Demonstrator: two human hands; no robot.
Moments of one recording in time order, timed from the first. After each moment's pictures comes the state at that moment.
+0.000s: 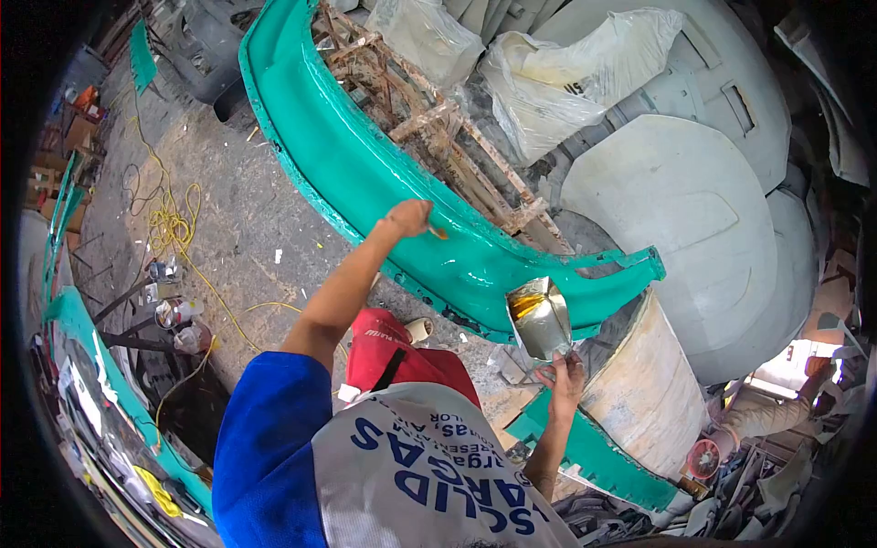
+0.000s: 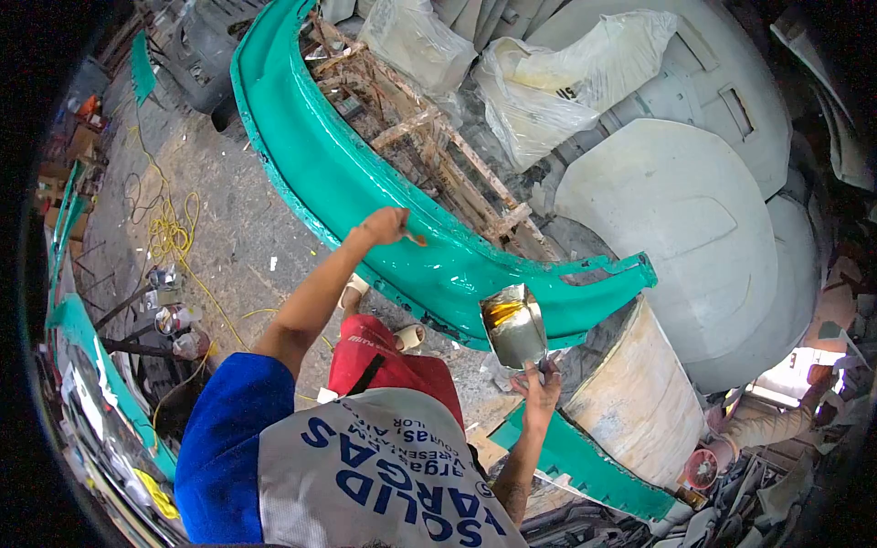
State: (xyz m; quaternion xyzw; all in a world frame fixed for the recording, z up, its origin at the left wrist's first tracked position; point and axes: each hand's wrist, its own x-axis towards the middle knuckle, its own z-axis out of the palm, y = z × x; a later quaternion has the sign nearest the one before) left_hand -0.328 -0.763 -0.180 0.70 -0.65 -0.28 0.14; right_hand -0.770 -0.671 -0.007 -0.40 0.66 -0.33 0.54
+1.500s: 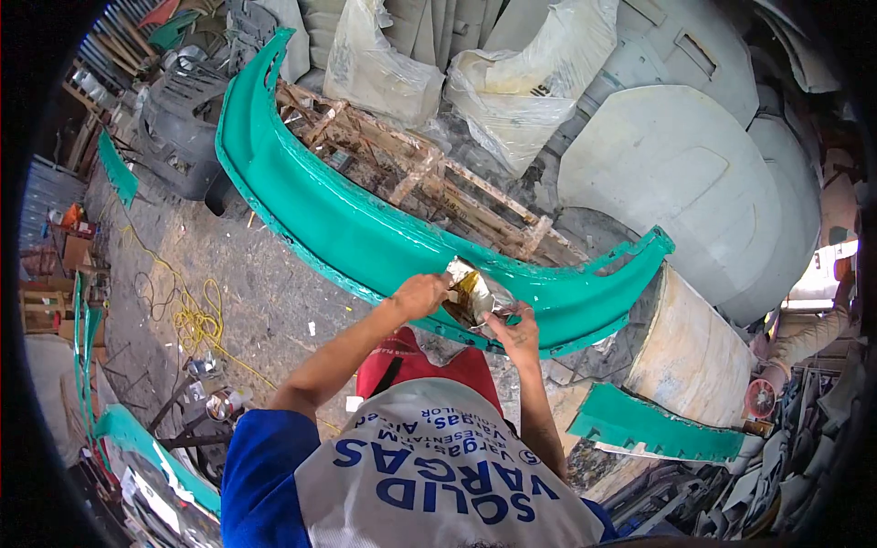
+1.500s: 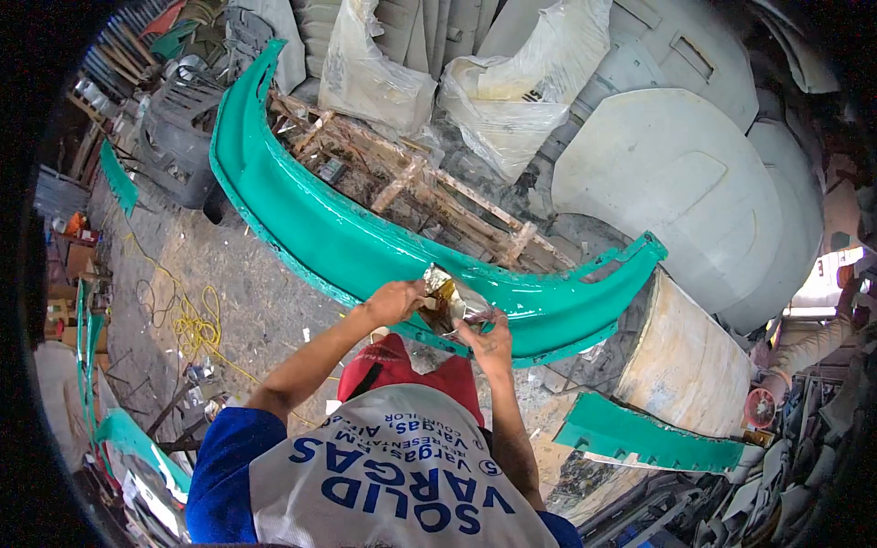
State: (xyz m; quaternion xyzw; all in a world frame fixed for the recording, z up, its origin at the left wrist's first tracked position) left_hand -0.301 -0.712 -0.090 0.54 -0.79 -0.26 0.14; right_hand -0.549 -0.704 -0.025 -0.53 0.64 -0.27 0.49
